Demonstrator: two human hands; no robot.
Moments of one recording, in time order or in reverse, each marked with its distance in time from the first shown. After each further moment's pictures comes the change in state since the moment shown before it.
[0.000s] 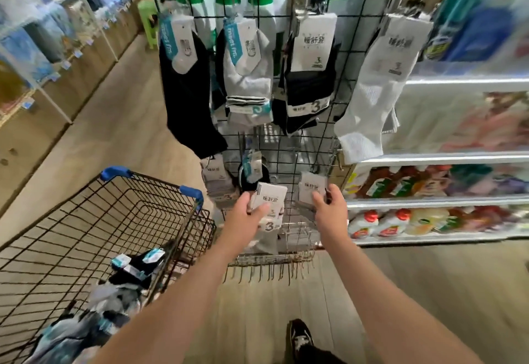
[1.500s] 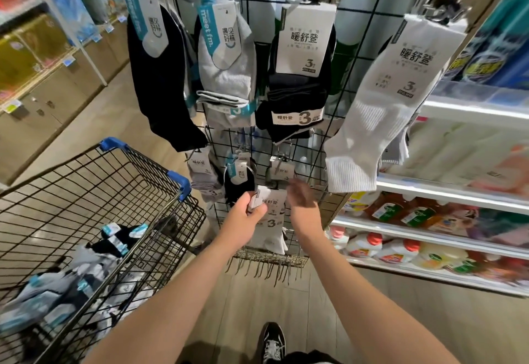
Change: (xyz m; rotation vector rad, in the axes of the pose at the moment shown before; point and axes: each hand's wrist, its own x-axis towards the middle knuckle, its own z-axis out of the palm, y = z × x) left_hand 0.048 0.011 0.070 -0.005 0.146 -0.072; right_hand 0.077 0.002 0.003 -0.072 -0.383 -0.063
